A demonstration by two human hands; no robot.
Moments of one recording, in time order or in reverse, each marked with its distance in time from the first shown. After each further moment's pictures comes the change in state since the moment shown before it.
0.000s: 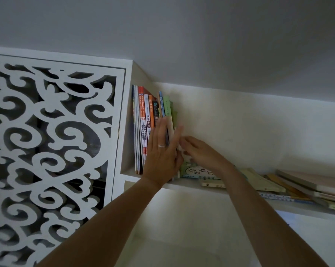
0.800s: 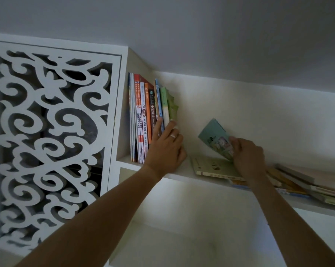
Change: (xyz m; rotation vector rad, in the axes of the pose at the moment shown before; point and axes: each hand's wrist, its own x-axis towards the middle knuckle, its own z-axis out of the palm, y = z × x) left_hand 0.001 0.016 -0.004 0.291 -0.307 0.118; right_hand -0.044 0.078 -0.064 -0.573 0.608 0.115
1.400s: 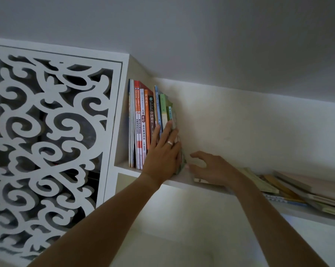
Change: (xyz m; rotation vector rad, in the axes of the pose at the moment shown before) left_hand -0.006 0.004 0.006 -0.001 0.076 0.004; right_hand -0.015 -0.051 0.006 0.144 -0.653 -0.134
